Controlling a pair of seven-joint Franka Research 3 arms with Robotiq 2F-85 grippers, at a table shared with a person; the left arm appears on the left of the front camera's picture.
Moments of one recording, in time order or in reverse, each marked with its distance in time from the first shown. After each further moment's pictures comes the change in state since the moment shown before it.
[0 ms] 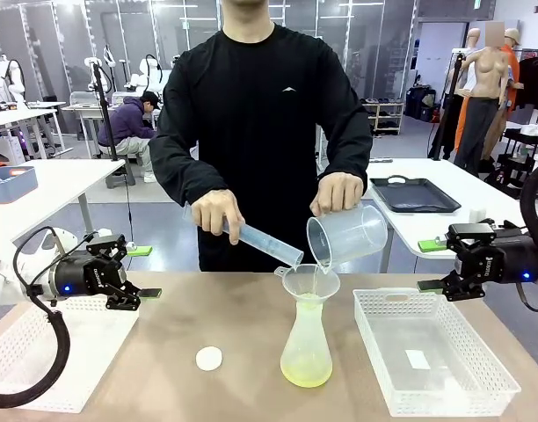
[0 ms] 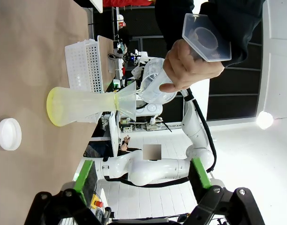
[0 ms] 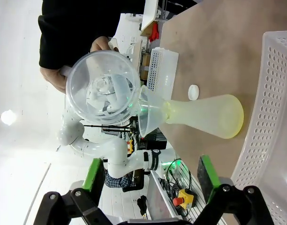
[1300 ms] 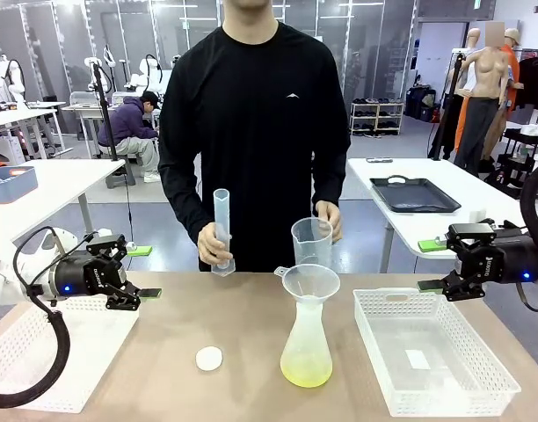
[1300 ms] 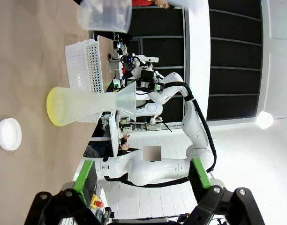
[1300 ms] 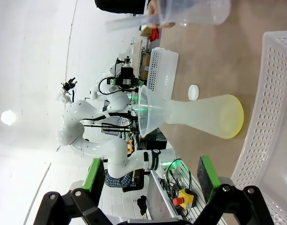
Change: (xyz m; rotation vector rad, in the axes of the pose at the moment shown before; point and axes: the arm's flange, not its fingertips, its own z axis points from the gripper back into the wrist) left arm 0.000 0.000 0.000 0.000 0.000 0.000; right arm 0.000 0.000 0.000 0.000 0.000 0.000
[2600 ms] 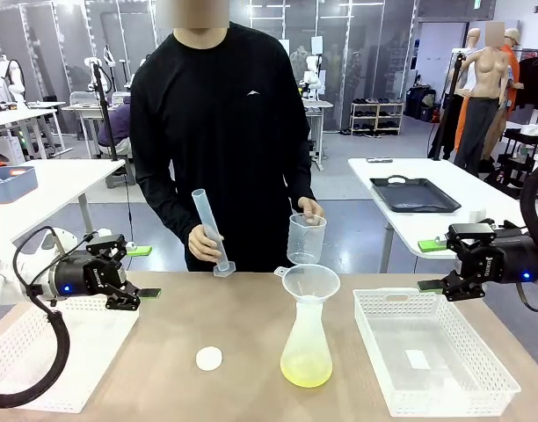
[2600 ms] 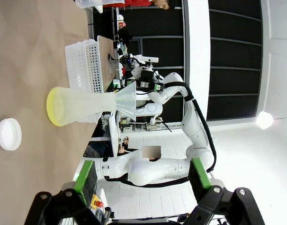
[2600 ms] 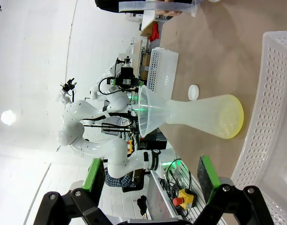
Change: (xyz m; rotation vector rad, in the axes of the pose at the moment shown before) left arm 0.000 0.000 0.000 0.000 -0.001 0.000; right arm 0.000 0.000 0.000 0.000 0.000 0.000
